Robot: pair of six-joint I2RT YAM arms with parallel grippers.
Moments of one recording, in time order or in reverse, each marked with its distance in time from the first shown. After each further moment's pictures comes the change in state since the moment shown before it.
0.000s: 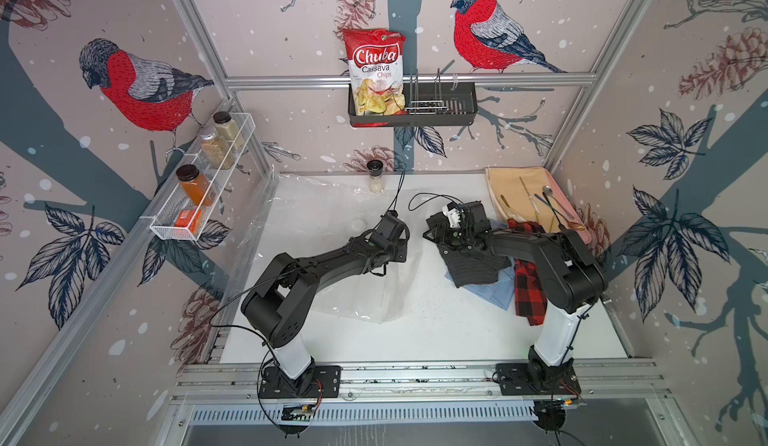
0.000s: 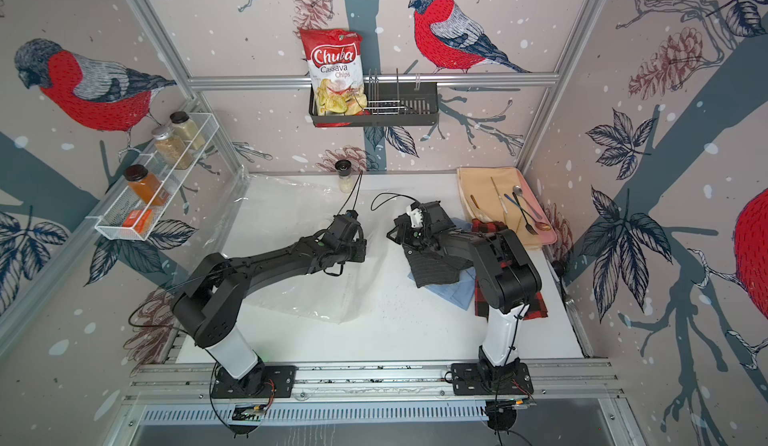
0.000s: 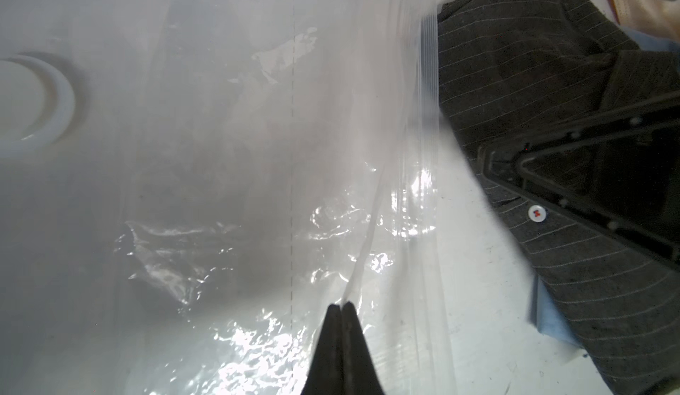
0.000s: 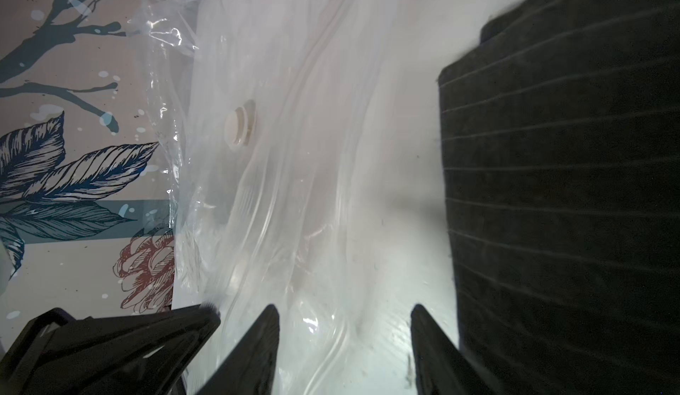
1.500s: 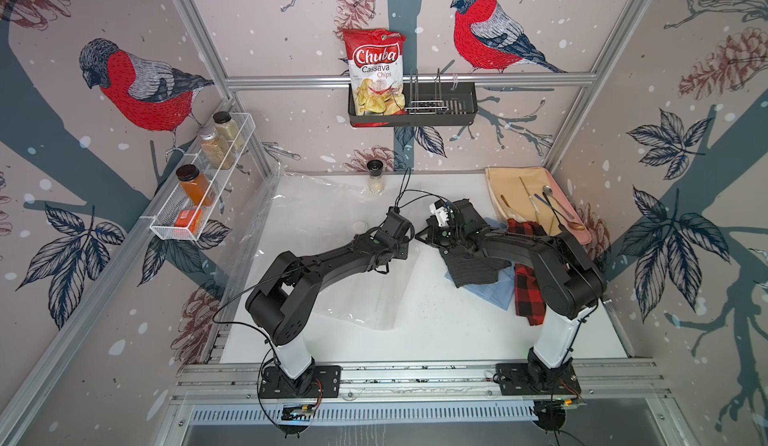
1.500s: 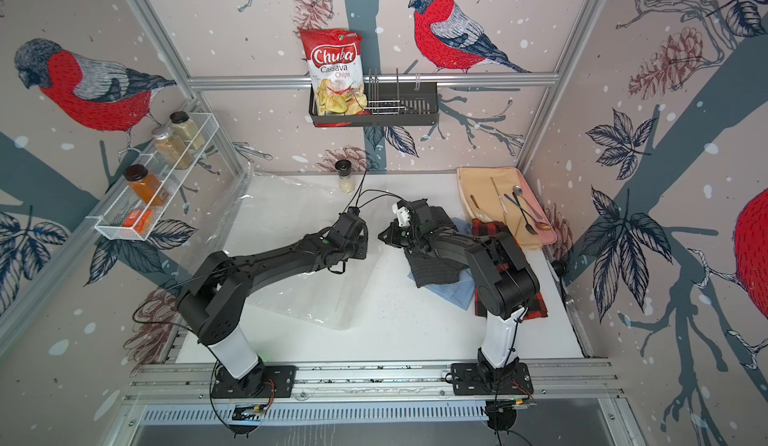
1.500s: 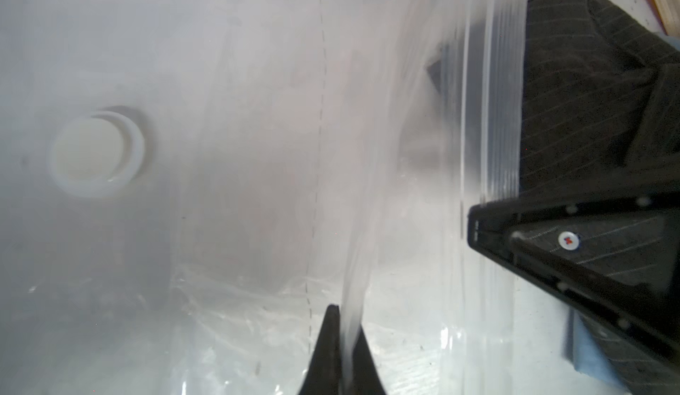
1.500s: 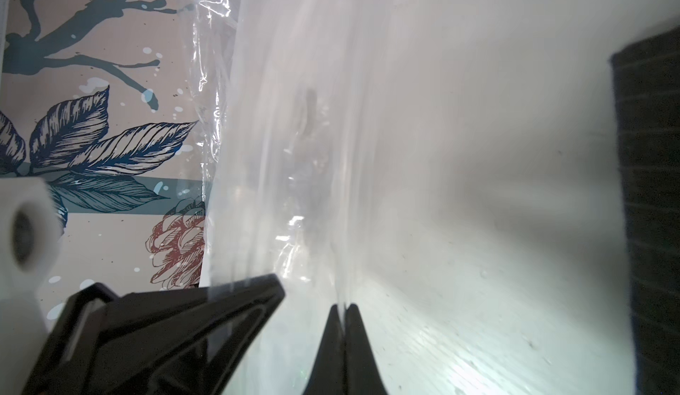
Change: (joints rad) left arm -0.023 0.011 0.062 -0.046 -0.149 0.019; right arm 0.084 -0.053 0.016 0.003 0.014 0.053
